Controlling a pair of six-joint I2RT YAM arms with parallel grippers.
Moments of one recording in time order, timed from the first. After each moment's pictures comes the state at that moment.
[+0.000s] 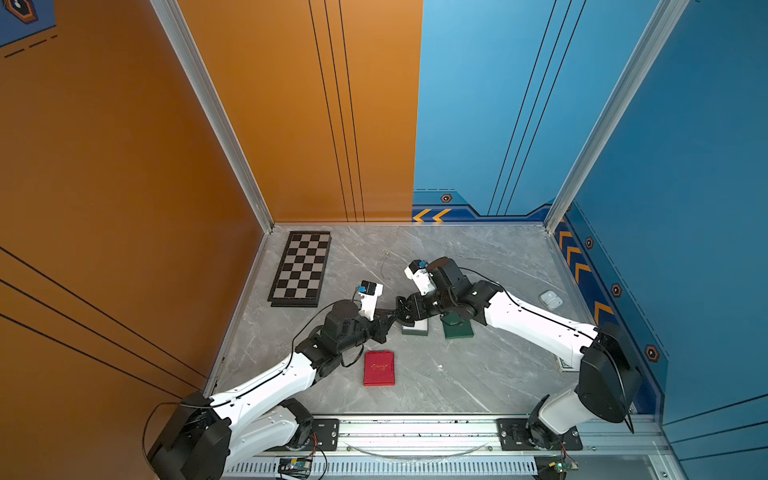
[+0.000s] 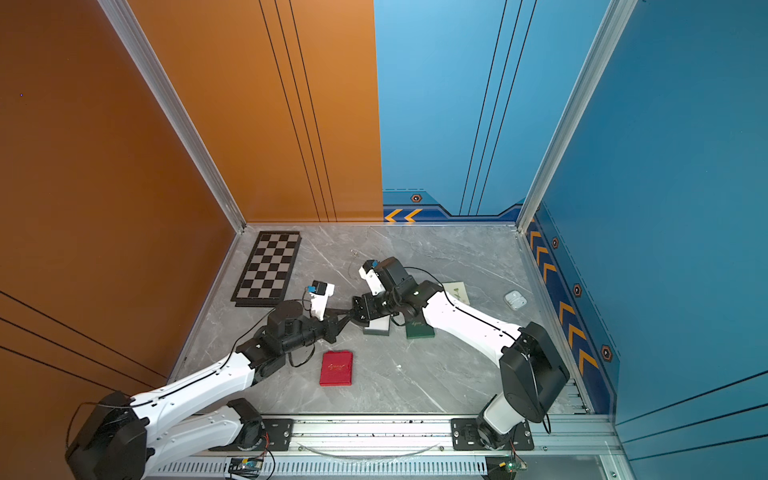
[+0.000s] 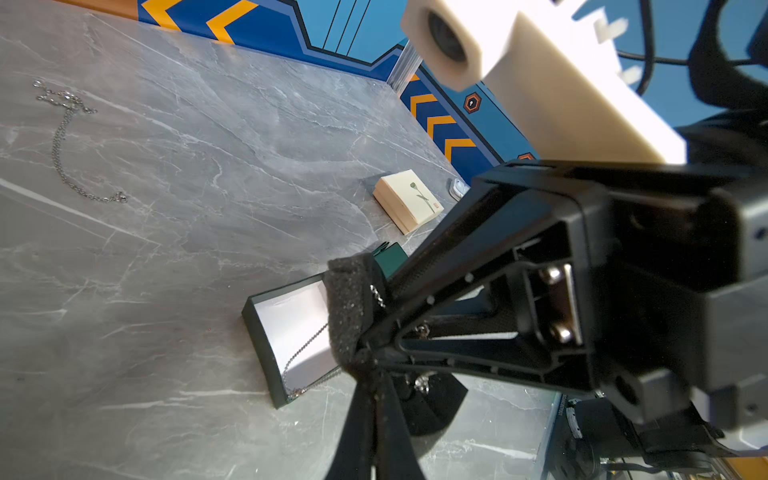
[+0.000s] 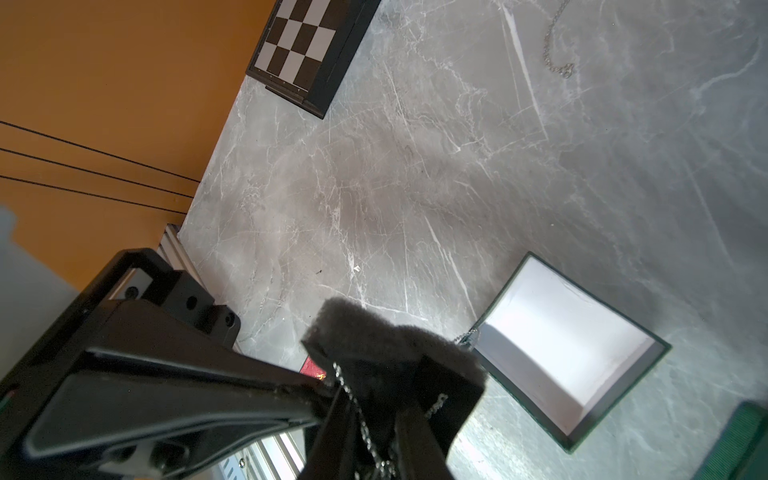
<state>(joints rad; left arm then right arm) -0.64 1.05 0.47 0.24 0.24 -0.50 0.75 1.56 1.18 -0.41 -0.35 0.45</state>
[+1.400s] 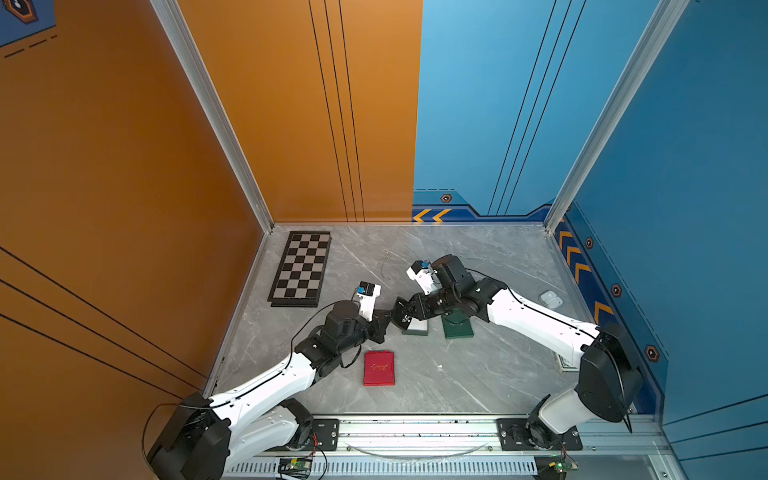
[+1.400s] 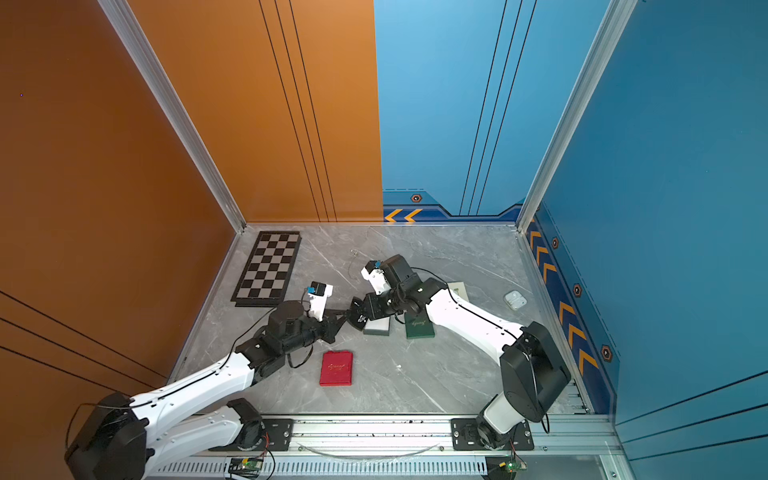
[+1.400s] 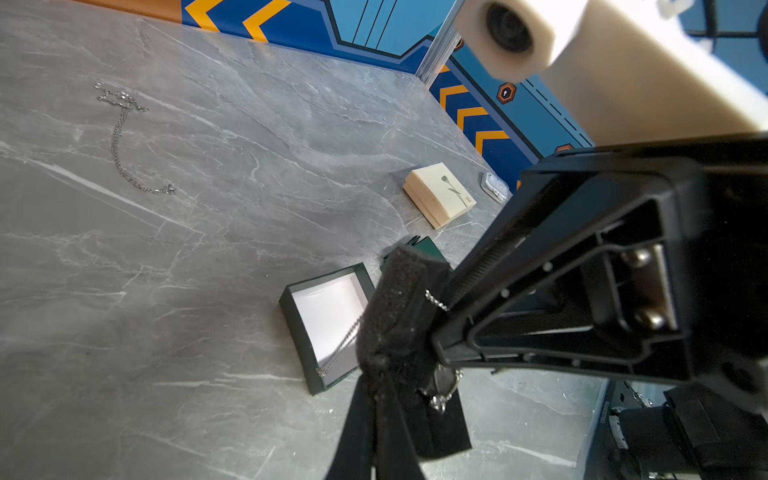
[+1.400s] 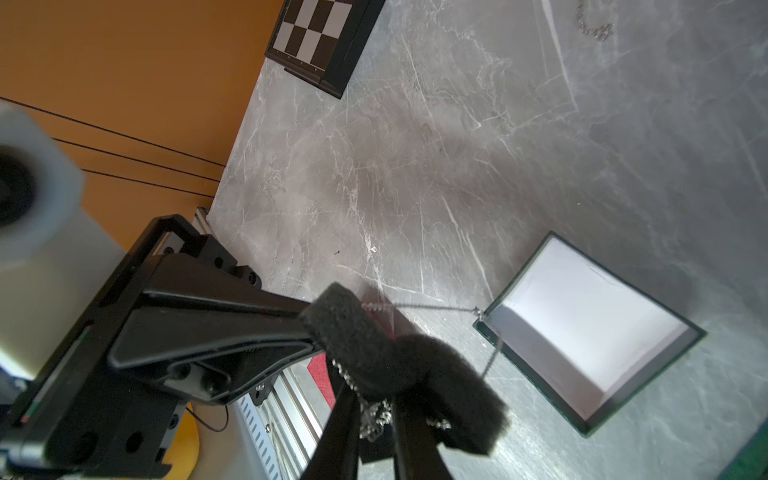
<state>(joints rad) -0.63 1.05 0.47 0.19 0.18 -0.46 0.71 1.56 1.18 -0.45 -0.48 0.44</state>
